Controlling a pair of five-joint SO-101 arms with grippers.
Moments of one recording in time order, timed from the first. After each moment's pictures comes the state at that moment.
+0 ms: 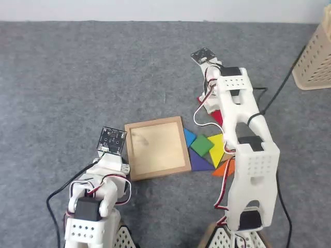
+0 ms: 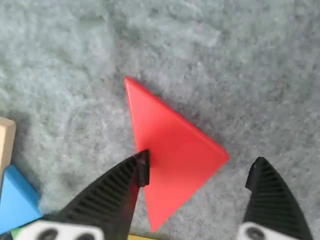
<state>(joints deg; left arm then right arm) 1.0 -103.4 97.6 72.0 -0.7 -10.3 38.6 -19.1 69.3 23.9</state>
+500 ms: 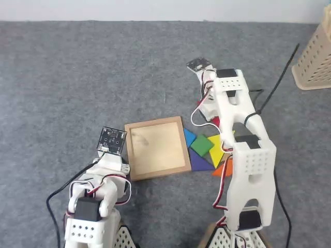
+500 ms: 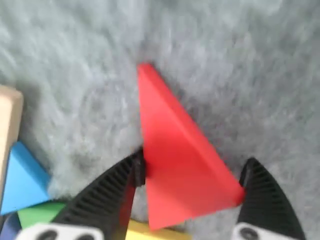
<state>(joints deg) 1.0 -103.4 97.6 72.0 -0.7 -11.5 40.4 -19.2 75.1 25.9</state>
